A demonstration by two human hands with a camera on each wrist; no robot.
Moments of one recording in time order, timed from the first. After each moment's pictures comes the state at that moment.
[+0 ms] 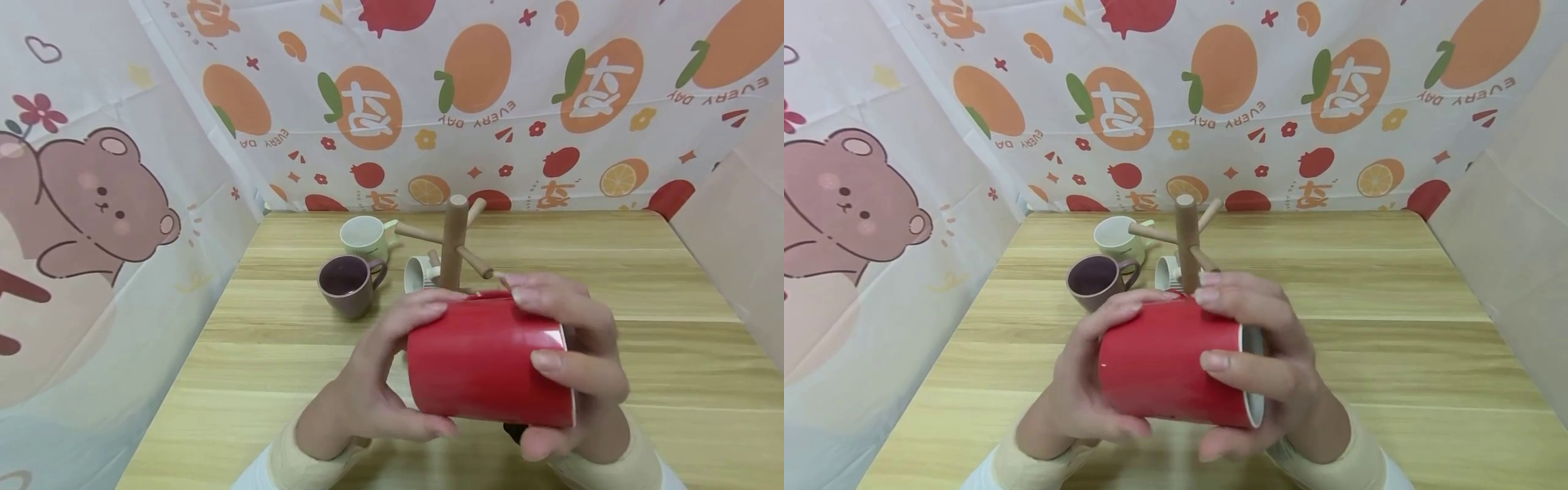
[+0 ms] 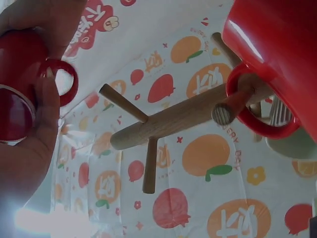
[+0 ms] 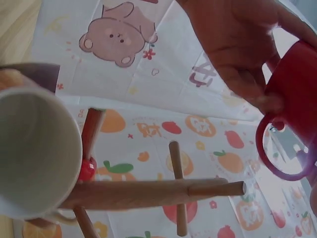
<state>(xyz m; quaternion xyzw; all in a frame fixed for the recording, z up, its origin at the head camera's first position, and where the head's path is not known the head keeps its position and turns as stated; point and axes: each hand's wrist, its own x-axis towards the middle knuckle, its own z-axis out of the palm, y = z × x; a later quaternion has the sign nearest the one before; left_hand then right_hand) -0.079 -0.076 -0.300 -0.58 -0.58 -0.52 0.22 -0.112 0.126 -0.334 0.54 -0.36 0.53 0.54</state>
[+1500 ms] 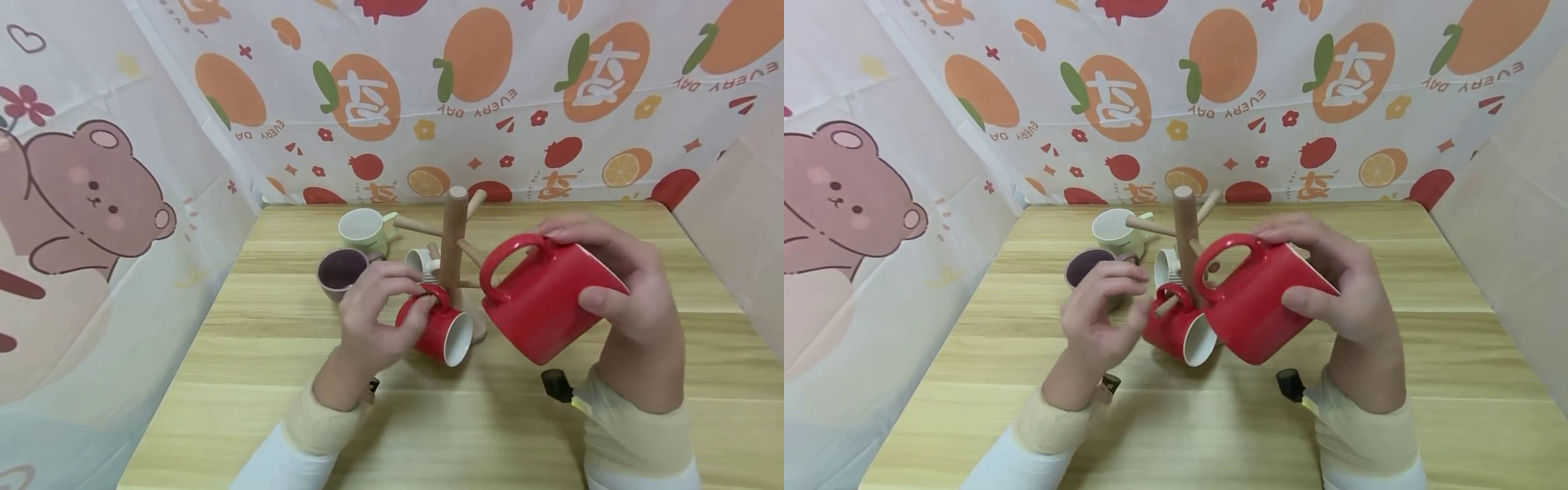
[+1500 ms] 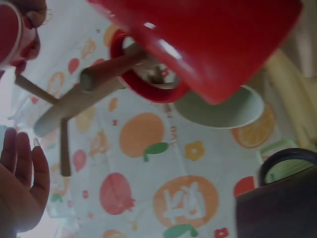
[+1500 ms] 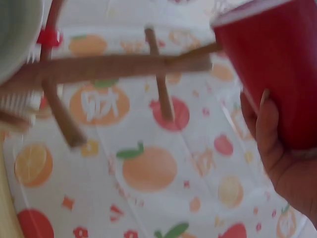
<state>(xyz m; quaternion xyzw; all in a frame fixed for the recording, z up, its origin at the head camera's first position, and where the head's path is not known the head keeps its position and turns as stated) -0.125 -0.073 -0.325 -0.42 -0.63 -0.44 0.48 -0.127 0.202 -0.290 0.45 -0.54 0.70 0.12</state>
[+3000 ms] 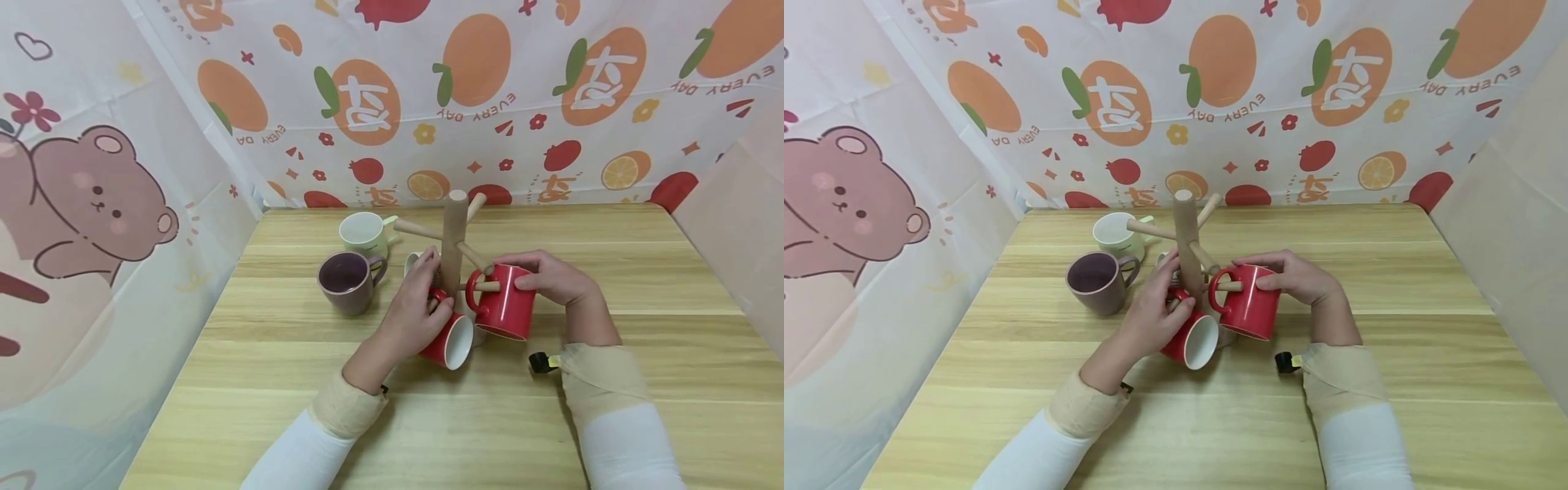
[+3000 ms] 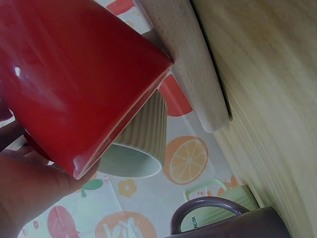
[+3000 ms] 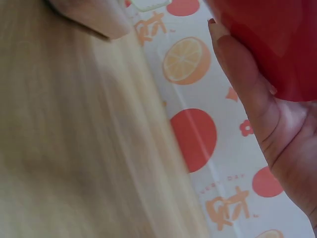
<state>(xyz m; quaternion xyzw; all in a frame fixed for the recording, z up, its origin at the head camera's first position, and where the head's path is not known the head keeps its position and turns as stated) -0.156 -0.060 -0.387 -0.27 -0.87 -0.39 0.11 -0.242 0.236 -0.413 0.31 -0.65 0.64 -0.27</state>
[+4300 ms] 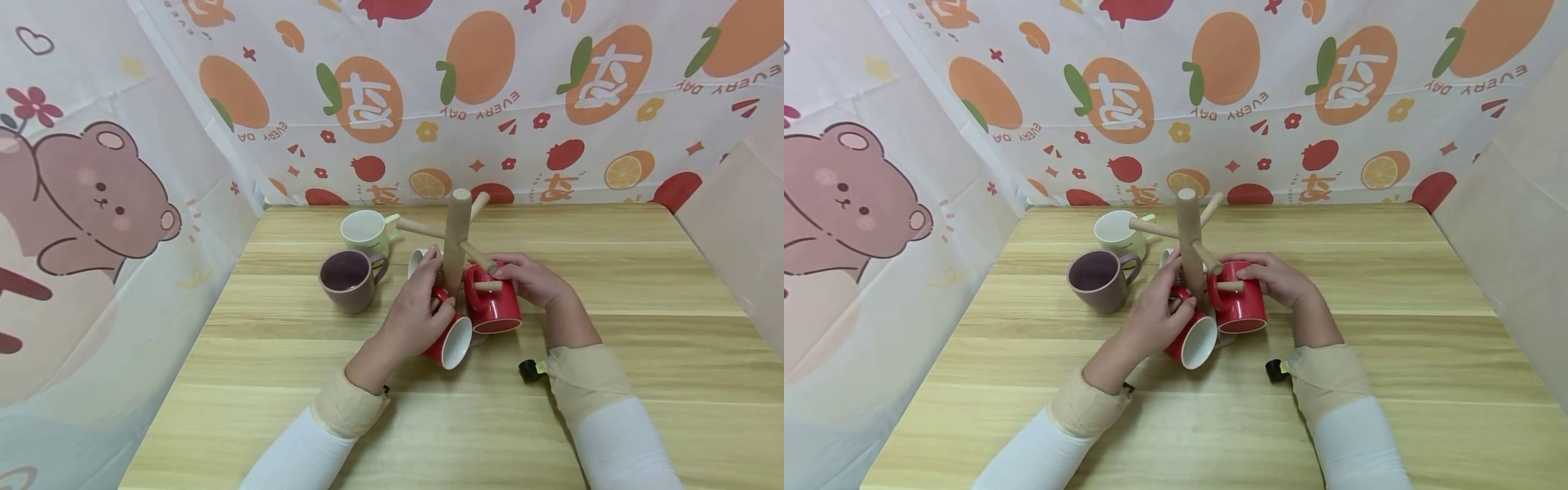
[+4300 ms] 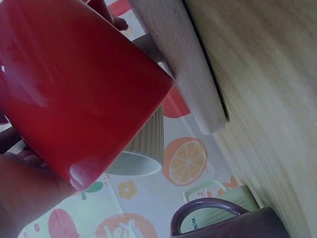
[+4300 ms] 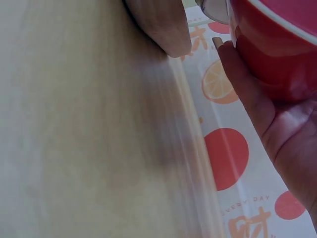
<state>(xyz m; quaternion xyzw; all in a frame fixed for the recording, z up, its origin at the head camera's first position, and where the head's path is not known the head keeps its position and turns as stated) -0.155 -0.058 -0.388 -0.27 -0.87 -0.38 0.13 -0.246 0.201 -0.430 0.20 -0.63 0.70 -0.27</state>
